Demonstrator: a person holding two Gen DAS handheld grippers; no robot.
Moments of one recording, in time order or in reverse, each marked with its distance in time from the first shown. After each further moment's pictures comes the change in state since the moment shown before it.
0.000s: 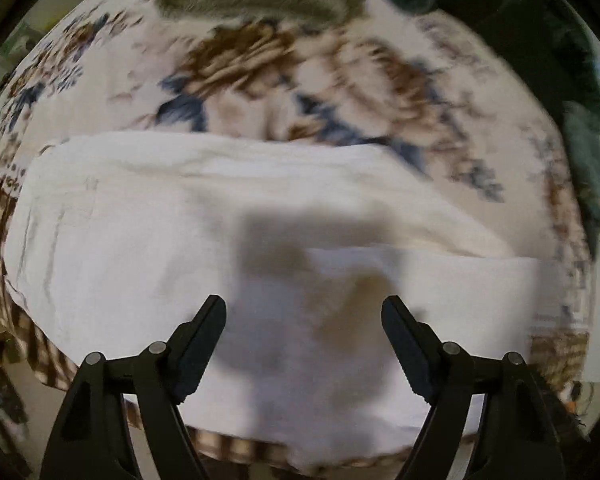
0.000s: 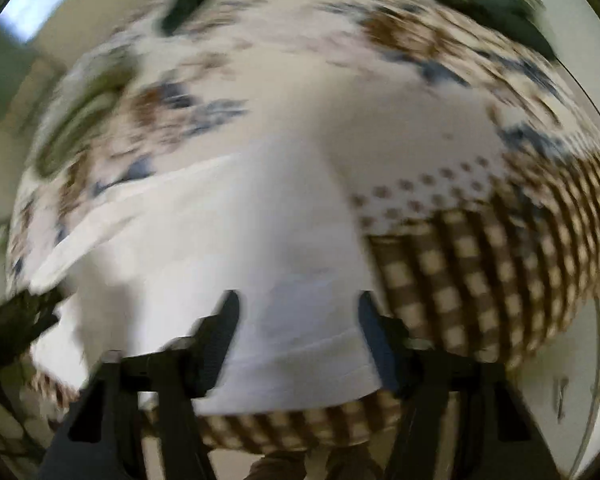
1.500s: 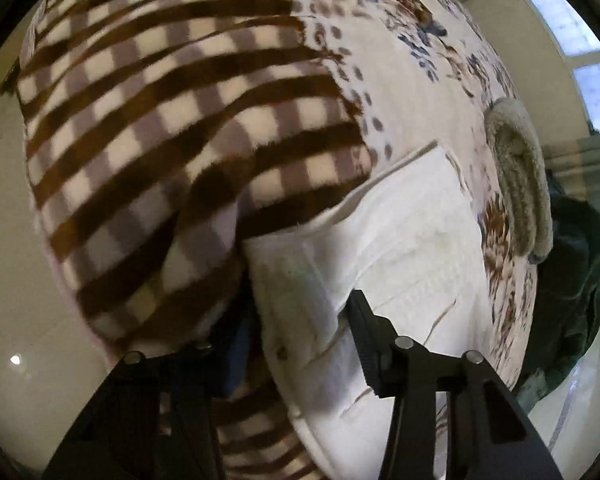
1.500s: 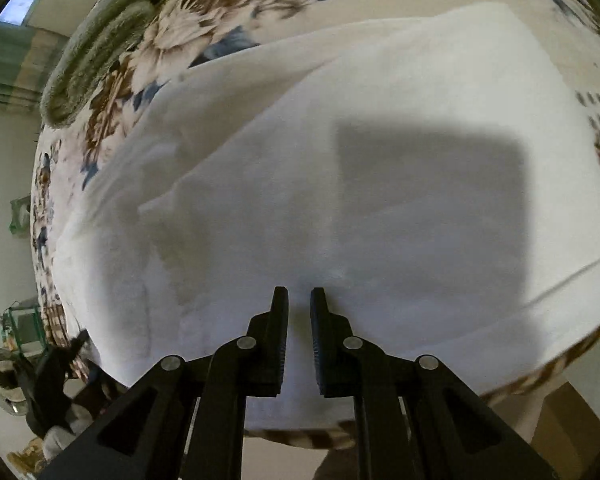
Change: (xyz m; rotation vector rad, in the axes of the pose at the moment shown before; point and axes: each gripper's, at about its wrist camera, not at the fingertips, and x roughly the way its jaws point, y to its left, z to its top) left arm 0.006 0.319 -0.062 -0.884 -0.155 -0.182; right arm 0.080 0.124 -0.020 0.095 0.251 0.083
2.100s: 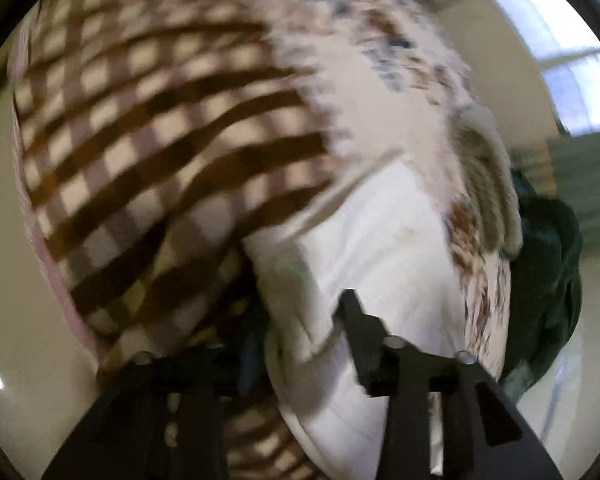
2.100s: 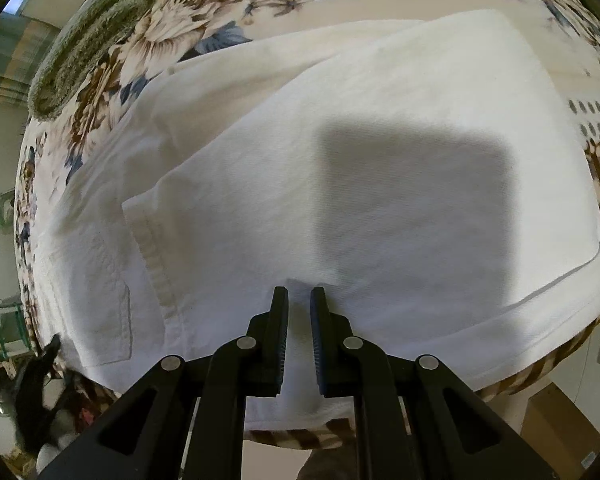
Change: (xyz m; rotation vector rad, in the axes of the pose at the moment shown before) left arm -0.004 0.009 0.001 -0.001 -0.015 -0.130; right arm -0.003 -0.007 0.001 -0.010 0.007 -0.057
